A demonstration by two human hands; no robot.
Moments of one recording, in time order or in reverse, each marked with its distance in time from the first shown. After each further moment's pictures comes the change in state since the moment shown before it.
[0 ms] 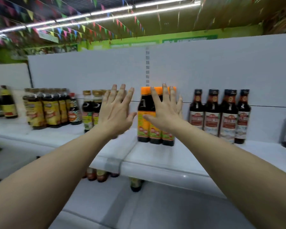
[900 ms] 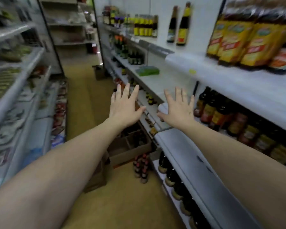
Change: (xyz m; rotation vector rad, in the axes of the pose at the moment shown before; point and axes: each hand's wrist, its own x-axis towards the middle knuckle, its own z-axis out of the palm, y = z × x) left_hand -0.397 -0.516 -0.028 0.289 -0.468 -0.887; right_hand -0.062 -0.602 0.317 0.295 -0.551 -0.609
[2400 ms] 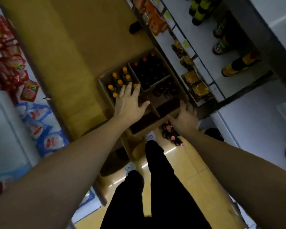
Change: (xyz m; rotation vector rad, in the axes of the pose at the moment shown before) left_hand 0.342 -0.354 0.434 -0.237 -0.779 -0.152; right_hand 0.363 -0.140 0.499 0.355 -0.721 0.546
